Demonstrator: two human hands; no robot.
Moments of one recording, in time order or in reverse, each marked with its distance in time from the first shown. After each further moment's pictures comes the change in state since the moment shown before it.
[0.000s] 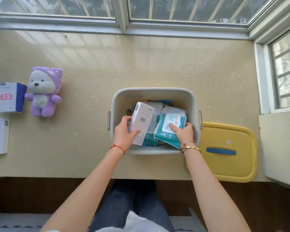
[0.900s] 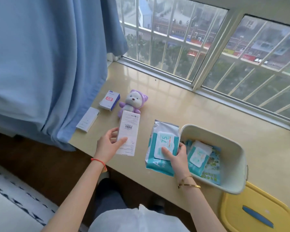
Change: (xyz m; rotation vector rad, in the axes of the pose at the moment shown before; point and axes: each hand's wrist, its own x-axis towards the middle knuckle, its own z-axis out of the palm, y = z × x) left_hand -0.170 -0.102 -0.279 -0.447 0.420 -0.076; right_hand -0.272 -0.009 0.150 -0.055 -0.581 -0.397
